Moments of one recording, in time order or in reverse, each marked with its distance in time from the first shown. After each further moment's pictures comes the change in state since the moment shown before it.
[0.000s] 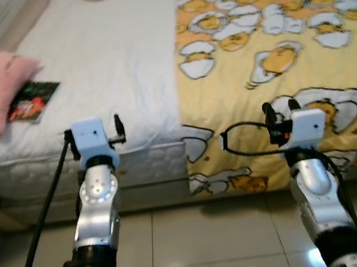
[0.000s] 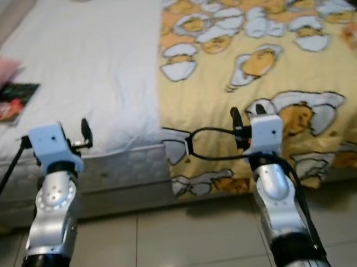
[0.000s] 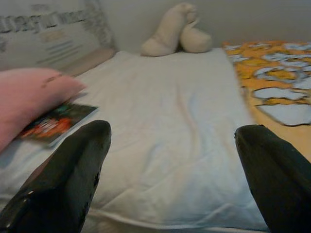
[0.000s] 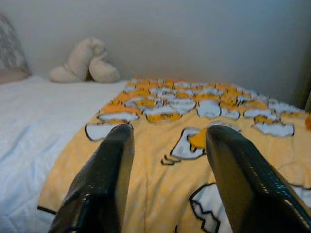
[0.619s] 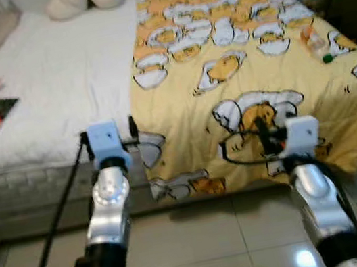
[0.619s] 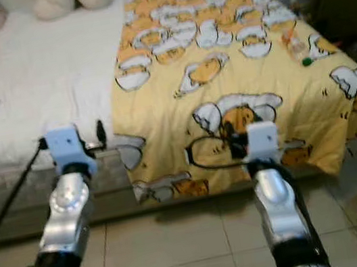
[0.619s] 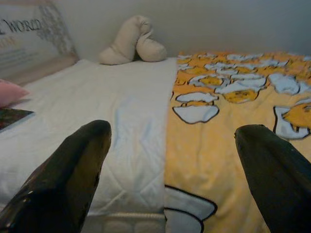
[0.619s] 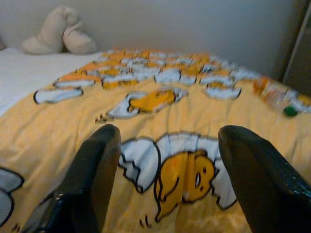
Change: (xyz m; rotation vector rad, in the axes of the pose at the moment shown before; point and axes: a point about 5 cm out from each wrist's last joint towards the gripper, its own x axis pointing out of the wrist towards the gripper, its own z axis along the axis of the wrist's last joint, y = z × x) left arm -0.001 -0.016 -0.010 -0.030 -0.002 -0.057; right arm -0.001 0.003 -0.019 0.008 0.175 0.014
